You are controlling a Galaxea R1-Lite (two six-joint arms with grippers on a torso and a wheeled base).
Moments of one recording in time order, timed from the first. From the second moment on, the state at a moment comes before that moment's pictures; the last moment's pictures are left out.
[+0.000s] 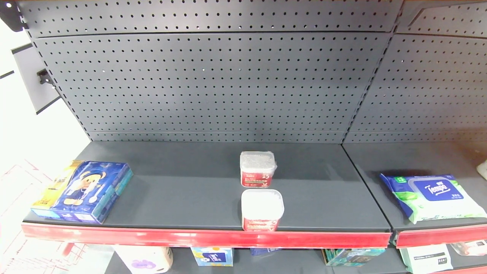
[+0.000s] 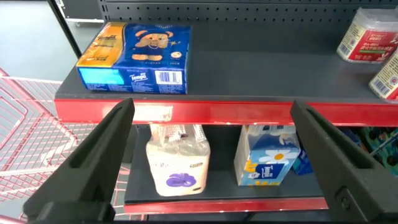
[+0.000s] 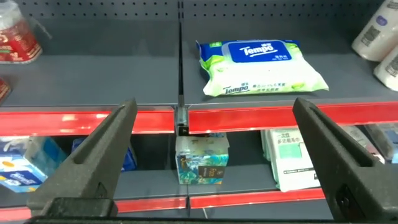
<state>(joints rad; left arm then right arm) 0.00 0.00 0.00 0.00 -0.02 -0.01 -0.04 0.07 0.00 -0.07 -0.05 -0.04</state>
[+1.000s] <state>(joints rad) 0.00 0.00 0.00 0.00 -0.02 -0.01 0.38 1.28 -0.53 -0.01 0.07 -0.02</state>
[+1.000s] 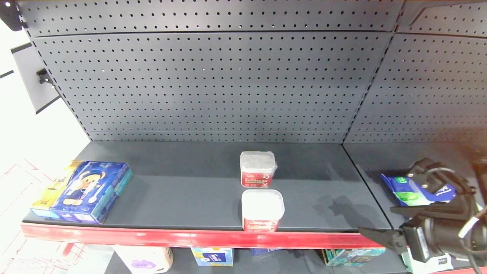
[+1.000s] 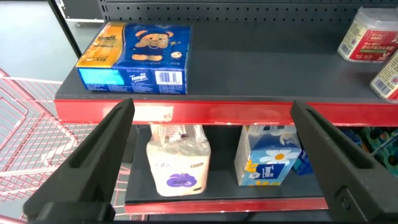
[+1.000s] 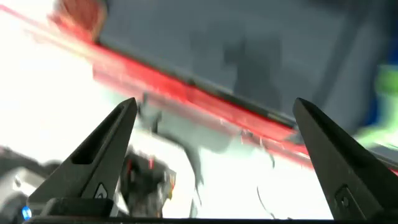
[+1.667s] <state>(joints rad) 0.00 0.00 0.00 0.00 -0.02 0.00 0.56 1.63 -0.77 -0.02 -0.01 0.05</state>
